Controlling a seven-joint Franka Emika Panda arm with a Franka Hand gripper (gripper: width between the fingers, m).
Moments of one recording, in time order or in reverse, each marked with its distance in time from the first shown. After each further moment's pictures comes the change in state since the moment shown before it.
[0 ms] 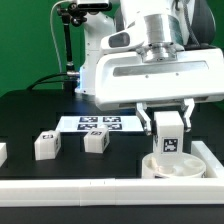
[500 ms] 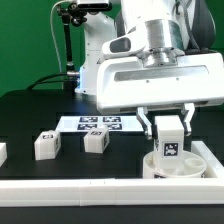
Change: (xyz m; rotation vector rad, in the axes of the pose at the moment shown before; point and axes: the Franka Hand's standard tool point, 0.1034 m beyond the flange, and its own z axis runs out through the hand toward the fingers) arm -0.007 -0.002 0.004 0.000 0.003 -0.003
